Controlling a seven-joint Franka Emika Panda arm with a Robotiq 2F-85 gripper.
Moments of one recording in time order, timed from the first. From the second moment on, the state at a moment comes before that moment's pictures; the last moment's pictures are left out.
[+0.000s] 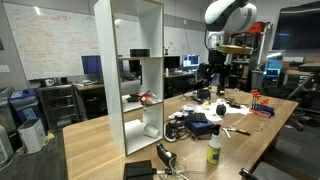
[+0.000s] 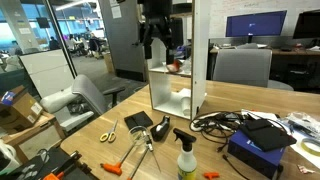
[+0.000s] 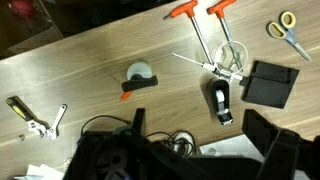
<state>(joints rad) -0.14 -0.33 -0.15 -2.28 -0.05 1.91 0.00</state>
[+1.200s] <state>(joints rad) -0.14 -0.33 -0.15 -2.27 -0.05 1.91 0.00</state>
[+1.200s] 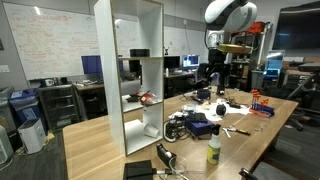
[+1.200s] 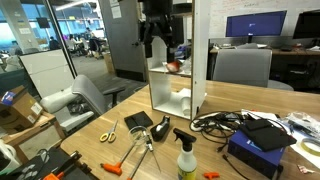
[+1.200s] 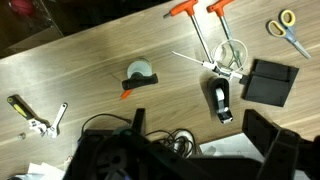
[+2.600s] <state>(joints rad) -0.30 0.18 -0.29 -1.96 0.40 1.80 0.15</state>
